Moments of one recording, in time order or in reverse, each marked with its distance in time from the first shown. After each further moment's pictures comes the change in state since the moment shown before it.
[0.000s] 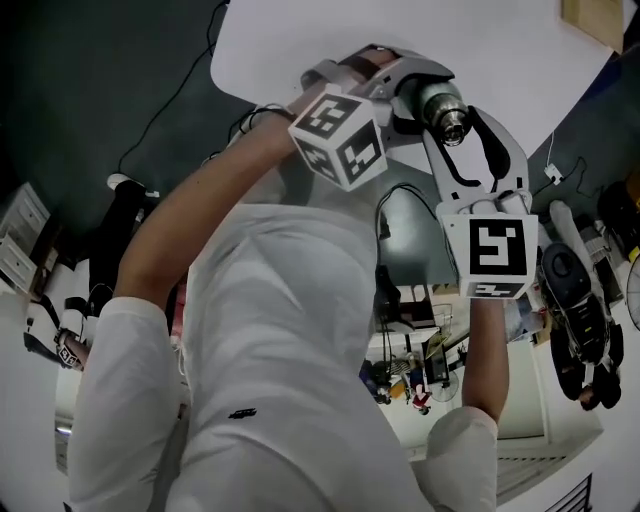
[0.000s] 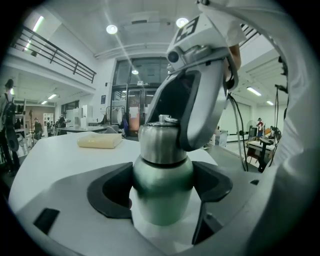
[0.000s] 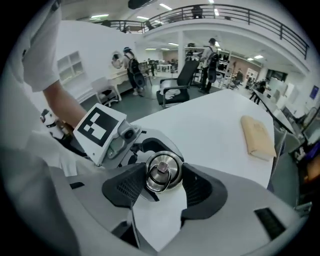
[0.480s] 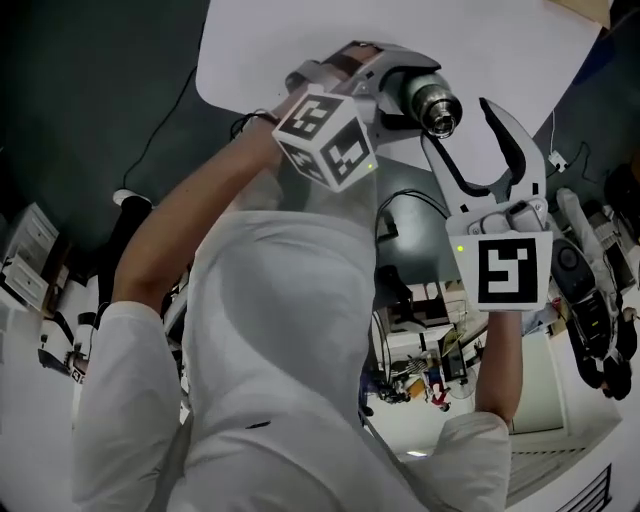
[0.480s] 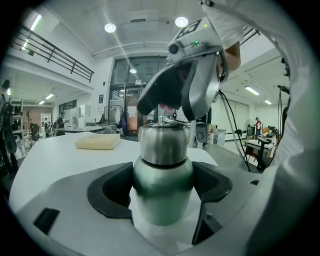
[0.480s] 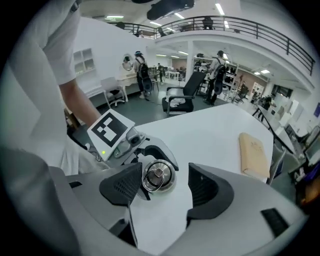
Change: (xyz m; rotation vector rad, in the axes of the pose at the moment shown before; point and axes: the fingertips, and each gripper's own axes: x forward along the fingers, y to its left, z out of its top) left arm -0.001 0.000 0.003 0.012 0.013 -0.016; right arm -0.027 -0.005 0.017 -0.115 -0.081 -0.002
